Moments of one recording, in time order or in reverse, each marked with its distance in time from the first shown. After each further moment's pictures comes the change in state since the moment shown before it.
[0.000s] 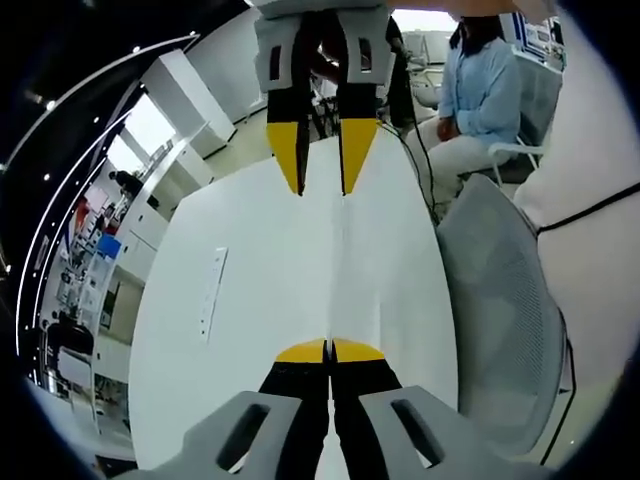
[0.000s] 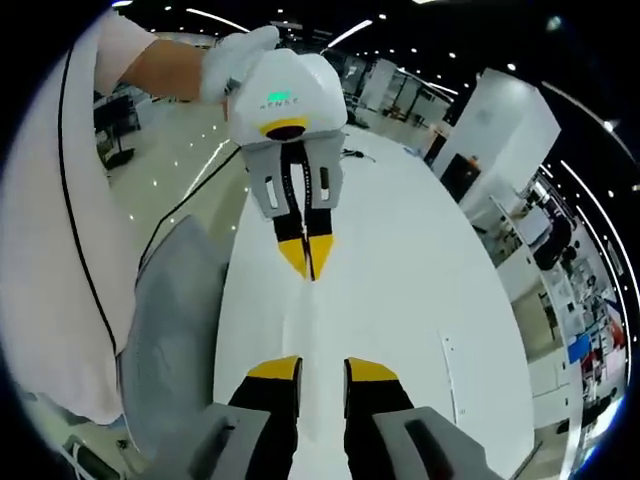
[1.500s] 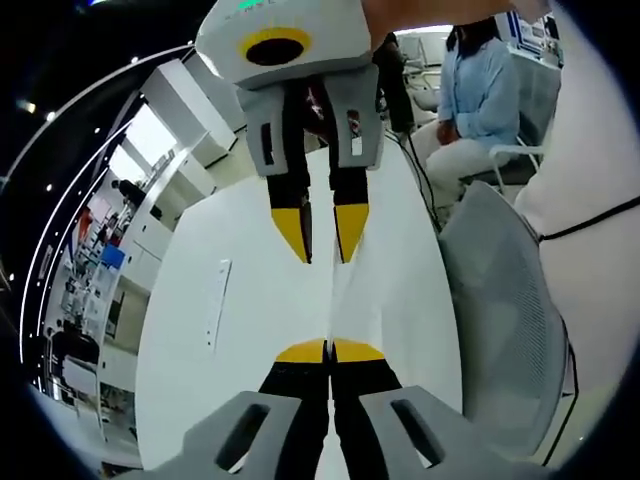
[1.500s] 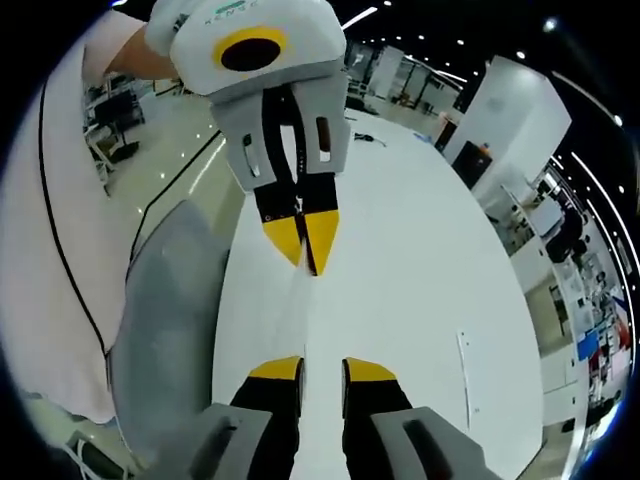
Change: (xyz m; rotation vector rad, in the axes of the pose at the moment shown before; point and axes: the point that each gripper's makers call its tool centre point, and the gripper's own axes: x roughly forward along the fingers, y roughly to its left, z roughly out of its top) left arm -0.003 0.000 0.015 0.026 -0.028 0.017; right arm 0.039 0.006 -0.012 0.010 0.050 0.053
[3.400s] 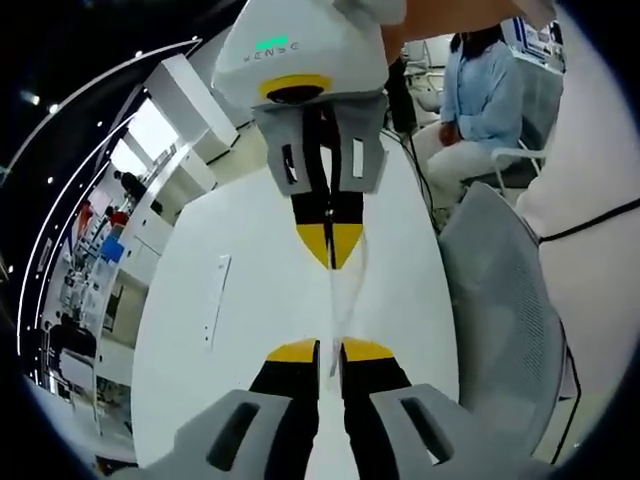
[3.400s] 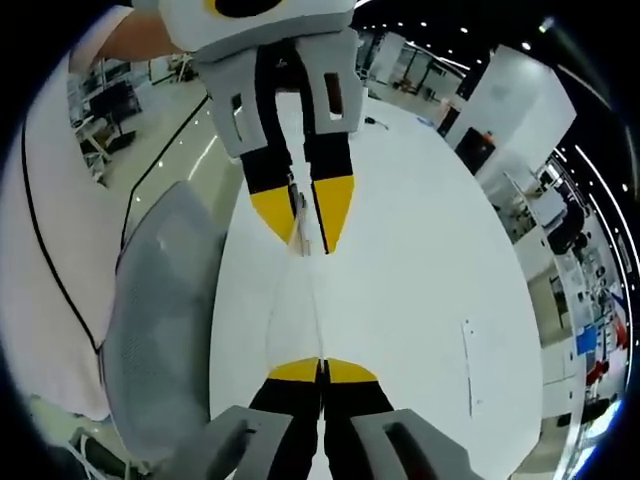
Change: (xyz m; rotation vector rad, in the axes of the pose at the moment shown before) left arm 0.000 0.002 -0.003 -0.025 -0.004 0.009; right arm 0.015 0.001 -0.011 -0.003 0.089 -0.010
